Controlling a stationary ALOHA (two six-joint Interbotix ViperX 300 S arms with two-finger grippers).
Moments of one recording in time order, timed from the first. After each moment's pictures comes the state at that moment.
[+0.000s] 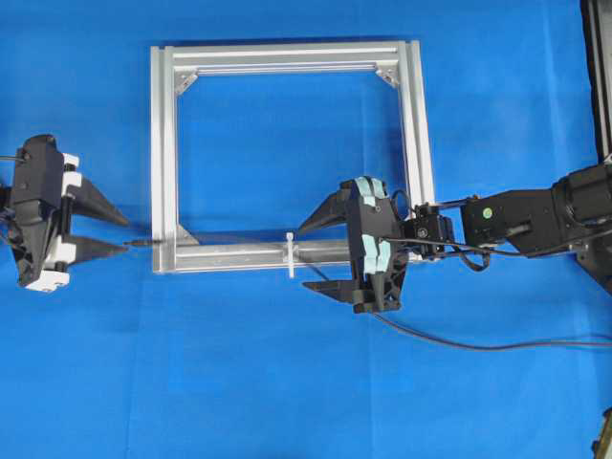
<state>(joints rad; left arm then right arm) -0.11 -0.43 1.36 -0.08 -0.30 -0.14 0.10 0.14 0.79 0.01 -0.42 0.17</state>
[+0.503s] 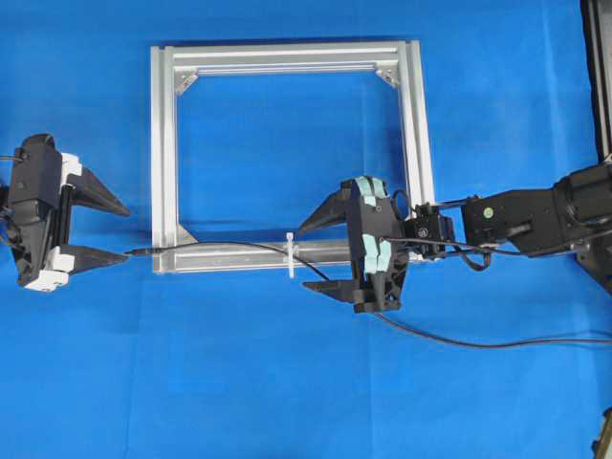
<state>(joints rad) -0.11 -0.45 1.35 -0.08 -0.30 -0.13 0.10 0.12 0.80 0.01 -0.40 0.17</state>
